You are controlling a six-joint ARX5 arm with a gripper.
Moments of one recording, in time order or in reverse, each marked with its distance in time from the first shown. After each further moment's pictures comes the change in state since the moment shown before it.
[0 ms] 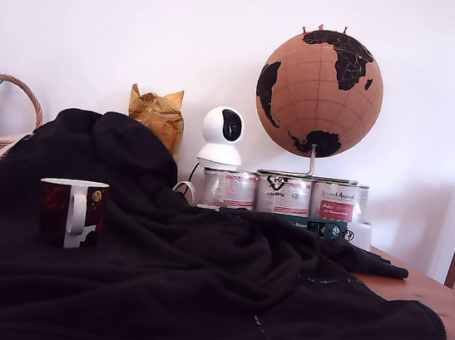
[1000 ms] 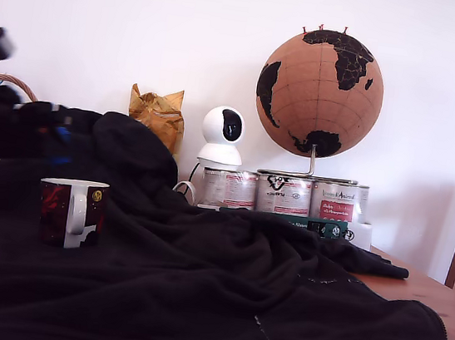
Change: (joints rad) arm -0.214 0.018 0.321 -0.020 0.082 -0.143
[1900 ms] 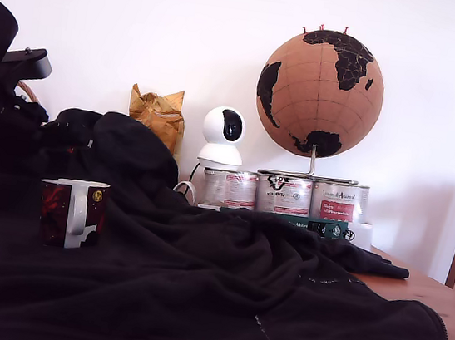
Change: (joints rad) arm -0.058 0.000 0.073 -0.244 -0.104 0.074
